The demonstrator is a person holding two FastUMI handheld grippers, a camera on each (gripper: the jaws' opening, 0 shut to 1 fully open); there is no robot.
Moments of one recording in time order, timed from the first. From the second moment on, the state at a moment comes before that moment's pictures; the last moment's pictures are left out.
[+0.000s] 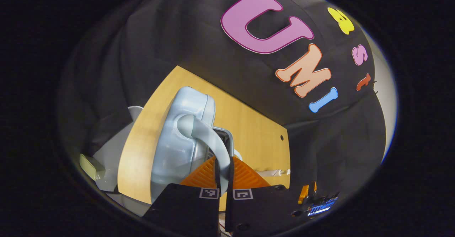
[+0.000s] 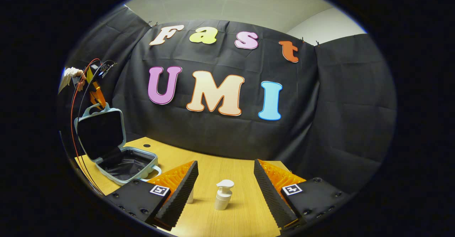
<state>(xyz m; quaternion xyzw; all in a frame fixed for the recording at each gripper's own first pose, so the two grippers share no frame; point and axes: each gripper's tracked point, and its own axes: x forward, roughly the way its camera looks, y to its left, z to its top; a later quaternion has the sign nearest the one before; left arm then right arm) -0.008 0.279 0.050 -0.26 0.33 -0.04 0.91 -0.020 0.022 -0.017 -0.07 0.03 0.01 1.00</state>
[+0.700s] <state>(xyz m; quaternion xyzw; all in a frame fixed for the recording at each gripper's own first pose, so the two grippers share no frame) -0.074 0.411 -0.092 -0.29 0.35 0.06 0.89 -0.008 0.027 -0.010 -0.03 0.03 -0.02 1.00</state>
